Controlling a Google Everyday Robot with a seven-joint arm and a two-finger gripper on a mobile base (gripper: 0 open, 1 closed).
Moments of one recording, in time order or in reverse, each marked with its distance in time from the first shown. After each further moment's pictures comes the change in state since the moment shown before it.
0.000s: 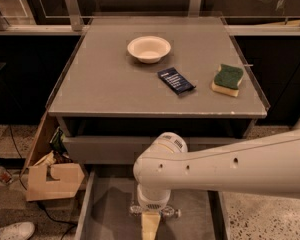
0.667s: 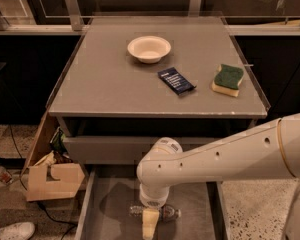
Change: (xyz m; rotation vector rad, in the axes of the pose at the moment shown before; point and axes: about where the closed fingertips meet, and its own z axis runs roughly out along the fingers) arm 0.010 -0.026 0.059 -0.017 0.009 0.063
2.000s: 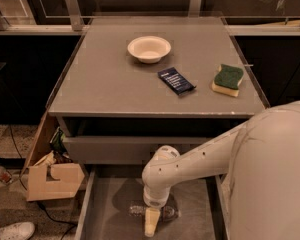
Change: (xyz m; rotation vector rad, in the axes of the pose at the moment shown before) arm 0.017 -0.031 0.080 -0.021 0.000 0.057
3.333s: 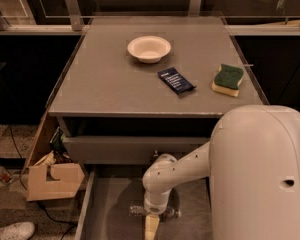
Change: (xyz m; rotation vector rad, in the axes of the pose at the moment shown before) arm 0.009 0.009 0.055 -0.093 0.008 0.020
